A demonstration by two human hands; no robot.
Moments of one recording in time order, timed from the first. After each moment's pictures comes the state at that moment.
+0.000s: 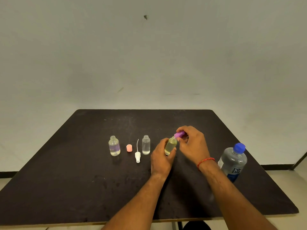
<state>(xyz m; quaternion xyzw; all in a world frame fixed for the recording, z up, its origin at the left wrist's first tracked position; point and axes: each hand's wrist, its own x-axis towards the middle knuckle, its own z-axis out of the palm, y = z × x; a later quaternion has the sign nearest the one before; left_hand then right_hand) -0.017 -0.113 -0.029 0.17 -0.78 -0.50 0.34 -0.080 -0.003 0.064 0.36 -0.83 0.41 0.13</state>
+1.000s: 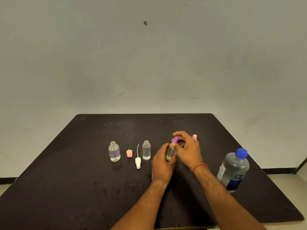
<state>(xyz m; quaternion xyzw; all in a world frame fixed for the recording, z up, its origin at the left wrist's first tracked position) -0.013 -0.109 -0.023 0.15 -0.76 -0.54 0.34 -0.084 -0.027 0.043 0.29 -0.81 0.51 0.03</state>
